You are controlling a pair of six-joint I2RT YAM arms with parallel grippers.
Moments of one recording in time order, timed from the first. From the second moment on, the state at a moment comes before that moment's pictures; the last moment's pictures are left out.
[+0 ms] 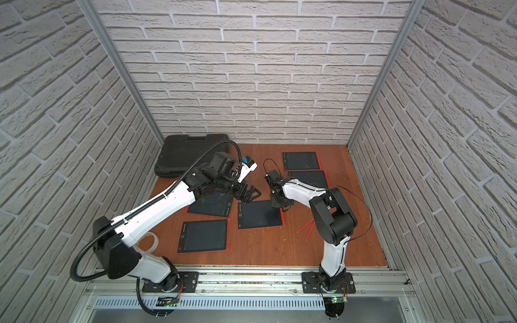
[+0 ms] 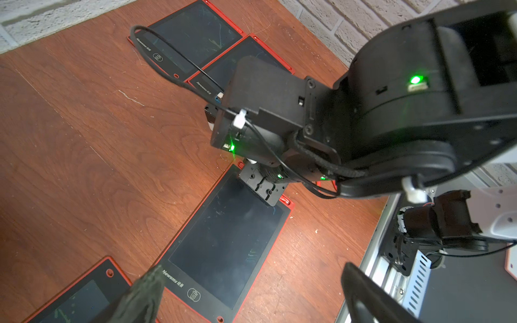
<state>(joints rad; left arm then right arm) -0.75 1.49 1.40 -0.68 0.29 -0.05 0.47 1.85 1.19 -0.72 0.19 0.40</state>
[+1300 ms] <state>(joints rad) -0.76 1.49 1.15 -0.83 -0.04 -0.81 0.49 1.12 0.85 -0.61 -0.13 0.30</state>
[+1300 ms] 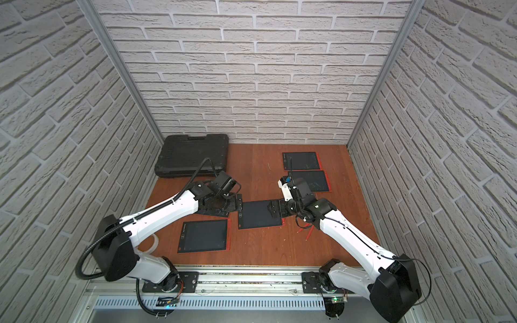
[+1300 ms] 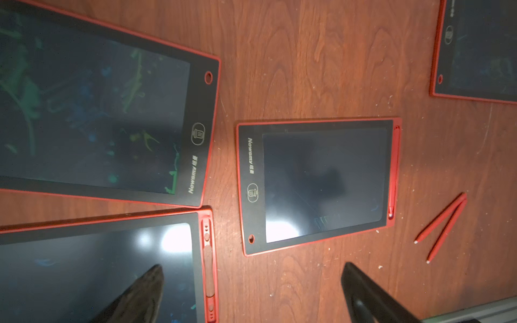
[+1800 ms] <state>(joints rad) -0.77 1.66 1.13 -0.70 0.01 -0.87 0.49 1.10 0.85 -0.62 -0.02 0.32</state>
